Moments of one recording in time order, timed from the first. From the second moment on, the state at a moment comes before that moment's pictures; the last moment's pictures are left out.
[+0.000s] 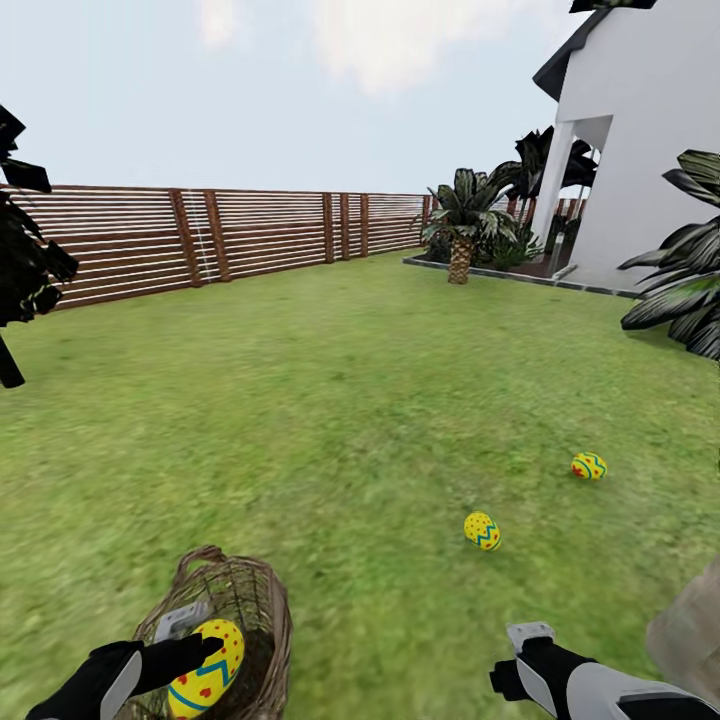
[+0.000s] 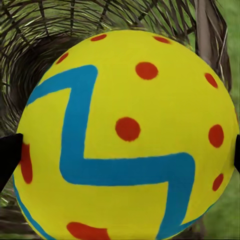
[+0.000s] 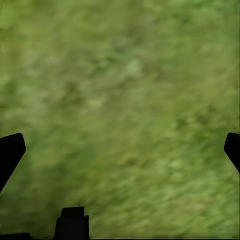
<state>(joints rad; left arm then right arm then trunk) -0.48 0.20 0.16 -0.40 0.17 0.42 -0.32 -0.70 -0.07 0.08 0.06 0.02 0.26 -0.06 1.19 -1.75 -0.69</state>
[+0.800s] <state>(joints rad) -0.48 0.18 0.16 -0.40 0.17 0.42 -0.32 -0.70 -0.07 0.08 0.06 0.03 0.26 -0.06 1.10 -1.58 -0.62</state>
